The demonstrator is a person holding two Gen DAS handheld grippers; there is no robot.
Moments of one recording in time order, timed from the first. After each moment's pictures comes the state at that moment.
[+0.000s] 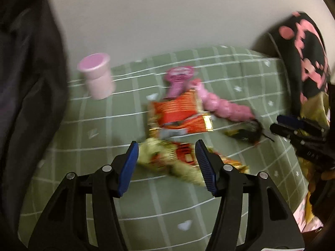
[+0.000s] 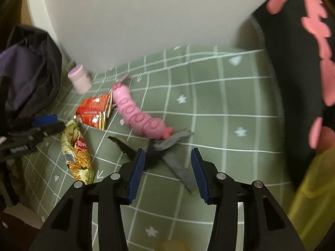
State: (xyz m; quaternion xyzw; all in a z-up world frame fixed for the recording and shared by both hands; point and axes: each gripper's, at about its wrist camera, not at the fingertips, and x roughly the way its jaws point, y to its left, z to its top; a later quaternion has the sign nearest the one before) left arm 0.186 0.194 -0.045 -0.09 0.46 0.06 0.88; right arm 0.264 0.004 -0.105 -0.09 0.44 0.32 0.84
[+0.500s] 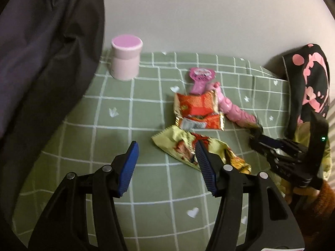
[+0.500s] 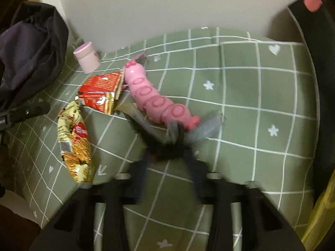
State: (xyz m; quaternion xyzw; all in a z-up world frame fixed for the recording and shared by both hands) left arm 0.164 0.224 -0.049 -0.19 0.47 0.06 0.86; right arm 0.264 0.028 -0.132 -0.12 0.45 0.34 0.82
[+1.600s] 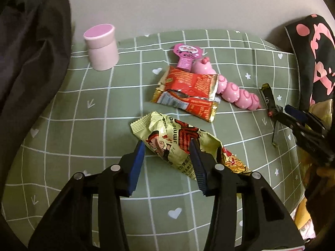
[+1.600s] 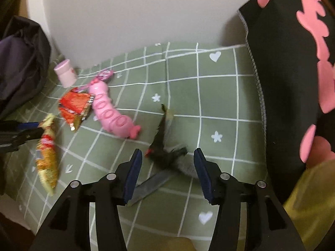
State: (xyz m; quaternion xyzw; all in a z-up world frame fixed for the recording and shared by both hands) left arm 0.184 0.182 -0.071 -0.12 0.51 0.09 0.84; right arm 0.286 -0.018 -0.124 -0.12 0.42 0.31 0.85
